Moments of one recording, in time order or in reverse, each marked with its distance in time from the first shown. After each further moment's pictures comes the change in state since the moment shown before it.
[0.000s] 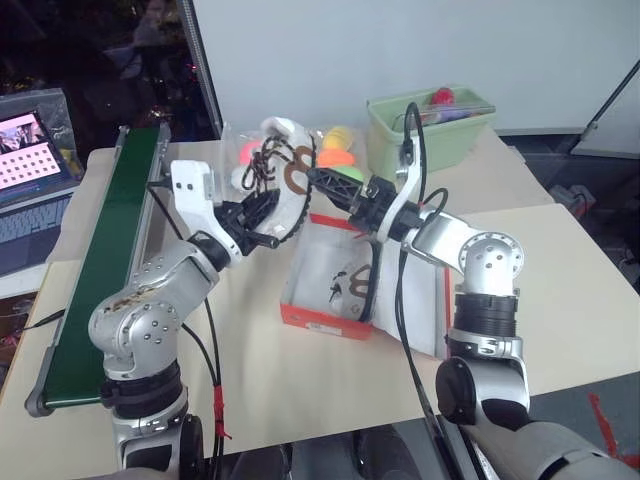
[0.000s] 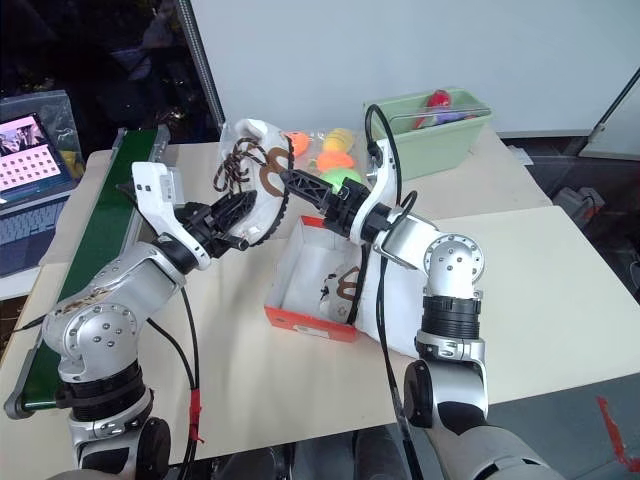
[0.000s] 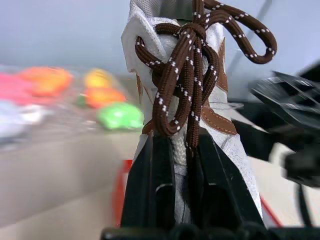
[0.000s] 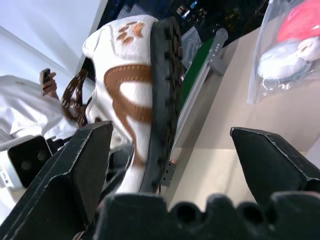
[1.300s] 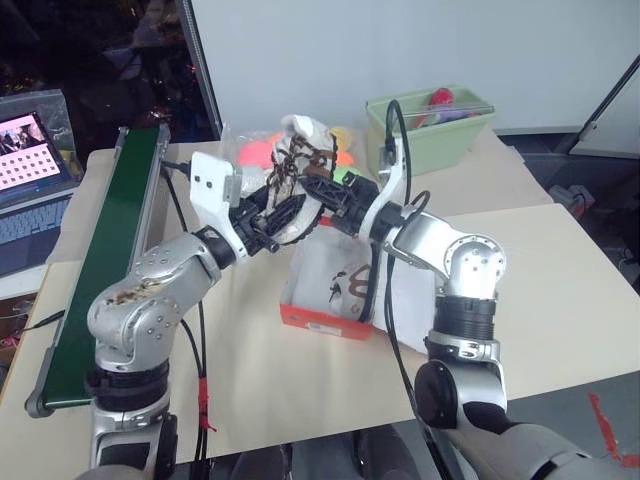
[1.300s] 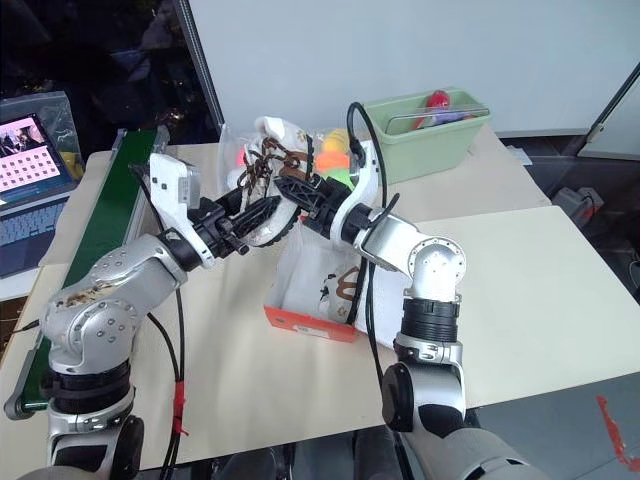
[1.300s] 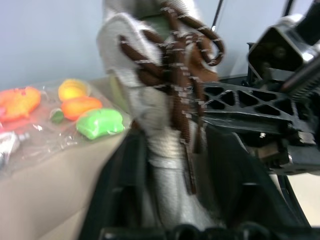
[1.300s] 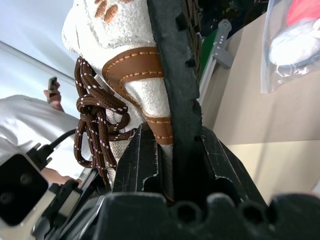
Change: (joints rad) left arm 0.021 0.161 -0.145 0.013 0.081 -0.173 -0.144; right arm -0.007 0.150 -0.025 -0.053 0.086 0.009 -0.232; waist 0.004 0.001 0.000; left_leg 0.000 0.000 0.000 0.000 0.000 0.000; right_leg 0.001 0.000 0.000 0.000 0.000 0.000
